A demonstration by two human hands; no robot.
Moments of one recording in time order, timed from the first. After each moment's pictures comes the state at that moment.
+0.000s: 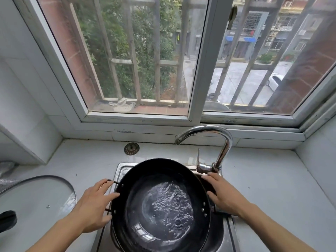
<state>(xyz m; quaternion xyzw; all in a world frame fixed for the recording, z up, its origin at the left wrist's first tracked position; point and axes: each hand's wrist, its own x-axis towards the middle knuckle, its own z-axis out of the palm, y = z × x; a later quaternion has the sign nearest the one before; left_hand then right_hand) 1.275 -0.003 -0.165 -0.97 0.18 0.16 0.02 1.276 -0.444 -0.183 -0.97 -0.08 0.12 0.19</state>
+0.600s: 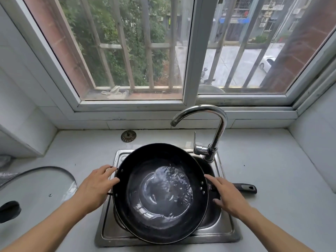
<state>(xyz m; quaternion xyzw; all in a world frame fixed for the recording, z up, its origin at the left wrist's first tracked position) 1.284 -0.003 -0.161 -0.95 0.29 0.07 0.09 1.206 -0.458 -0.239 -0.98 -0.05 0.13 0.15</state>
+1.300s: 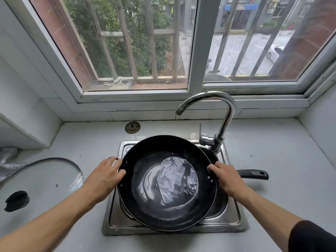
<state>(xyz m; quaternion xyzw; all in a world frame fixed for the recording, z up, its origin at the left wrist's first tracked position) 1.278 -0.014 -0.158 -0.93 0.33 0.01 0.17 1.233 -0.438 -0.231 -0.99 -0.09 0.04 0.10</state>
